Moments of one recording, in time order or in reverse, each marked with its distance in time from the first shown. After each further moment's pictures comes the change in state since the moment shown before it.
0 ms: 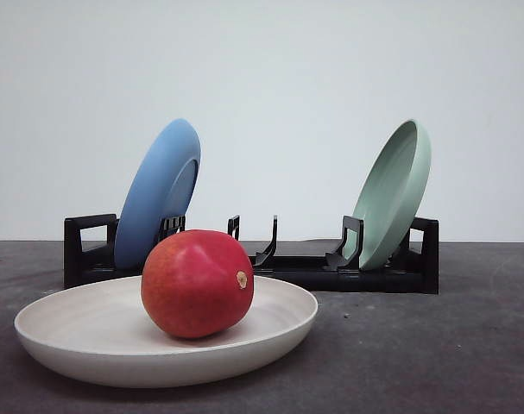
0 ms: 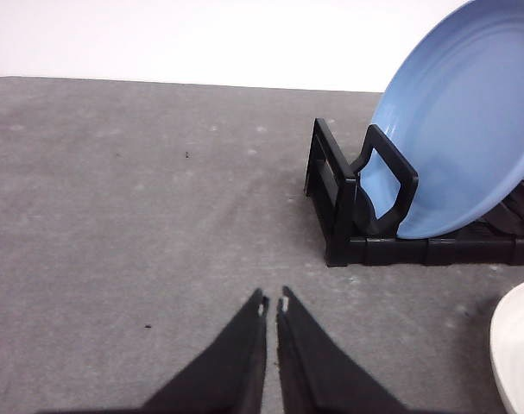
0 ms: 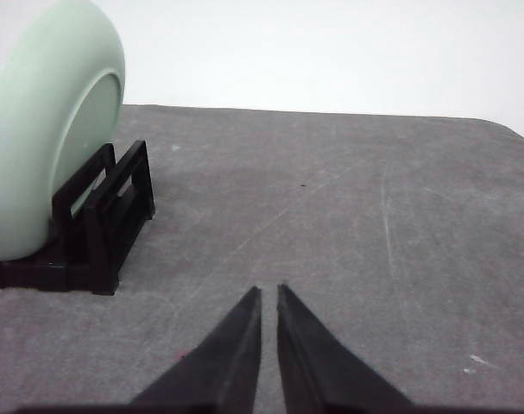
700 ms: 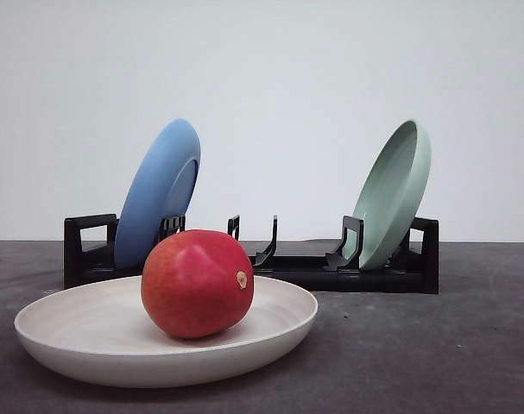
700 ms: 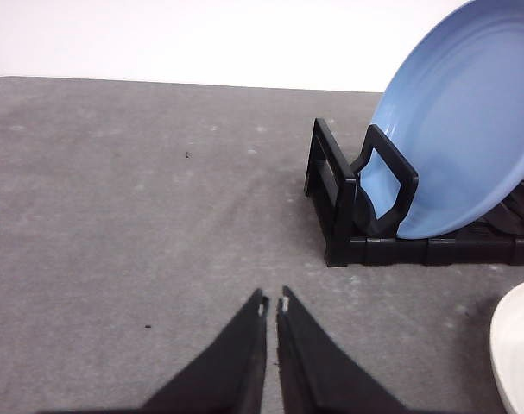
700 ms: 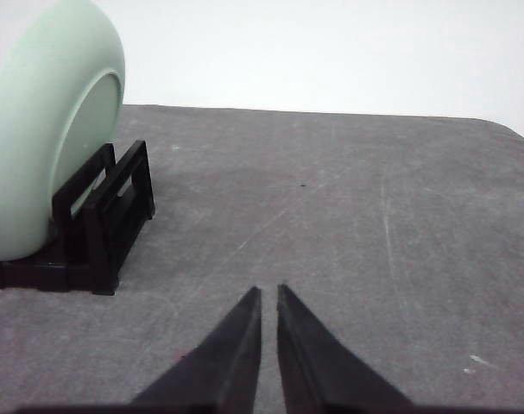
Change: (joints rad) left_arx 0.000 0.000 0.000 0.000 0.000 0.000; right_arx 0.000 0.000 0.000 0.000 0.000 0.000
